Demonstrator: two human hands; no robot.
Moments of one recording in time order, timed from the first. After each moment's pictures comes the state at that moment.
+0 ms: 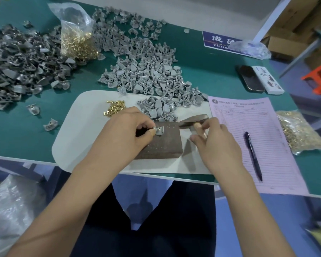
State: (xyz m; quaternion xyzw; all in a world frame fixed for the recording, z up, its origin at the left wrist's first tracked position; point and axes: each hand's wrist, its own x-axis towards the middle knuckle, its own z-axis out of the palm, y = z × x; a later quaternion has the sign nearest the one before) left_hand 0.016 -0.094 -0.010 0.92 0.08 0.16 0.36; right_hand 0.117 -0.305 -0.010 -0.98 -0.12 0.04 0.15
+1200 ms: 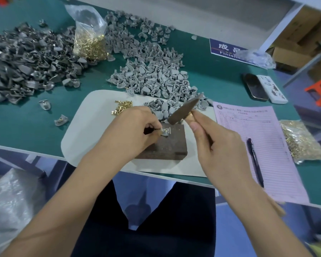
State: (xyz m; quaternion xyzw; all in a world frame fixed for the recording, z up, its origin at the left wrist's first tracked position) left_hand 0.023 -0.087 -0.005 0.92 0.04 0.16 0.35; right_hand 0.080 -0.294 0.021 -0.90 -0.31 -0.09 0.28
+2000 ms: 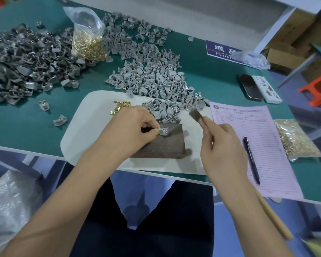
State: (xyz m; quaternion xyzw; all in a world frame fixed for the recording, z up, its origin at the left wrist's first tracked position) left_hand 0.021 -0.087 0.001 0.92 0.07 0.14 0.35; right_hand 0.086 -0.305 0.002 -0.96 -0.18 -0.10 0.20
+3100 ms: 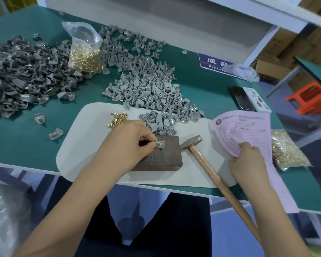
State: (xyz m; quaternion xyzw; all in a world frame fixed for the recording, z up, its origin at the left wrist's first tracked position) left_hand 0.020 -0.086 -0.002 0.91 0.07 0.14 0.37; right_hand 0.153 -0.376 -0.015 -1.00 -0.01 0.00 0.10
